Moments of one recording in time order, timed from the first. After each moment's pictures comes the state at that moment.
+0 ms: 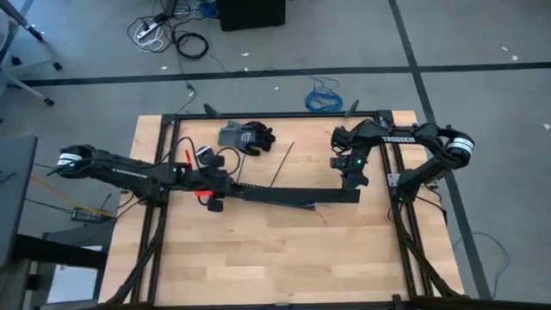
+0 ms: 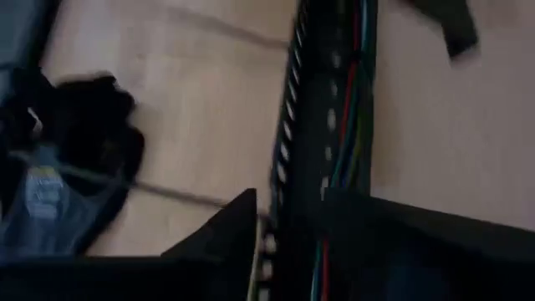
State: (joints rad) left arm -0.02 1.08 0.47 -0.14 -0.24 0.19; right arm -0.54 1.47 0.79 -1.00 -1.02 -0.42
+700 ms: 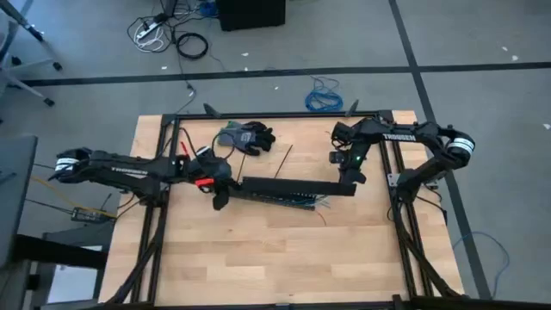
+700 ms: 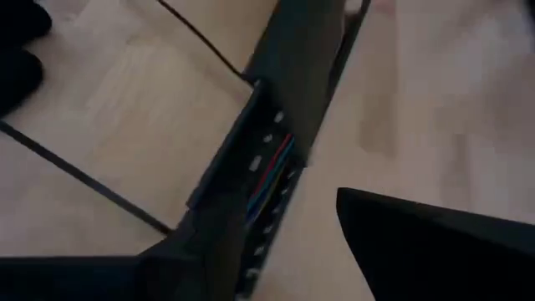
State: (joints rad) left arm 0.12 1.06 0.49 -0.11 0.13 -0.33; right arm -0.60 1.47 0.79 -0.92 -0.93 -0.45
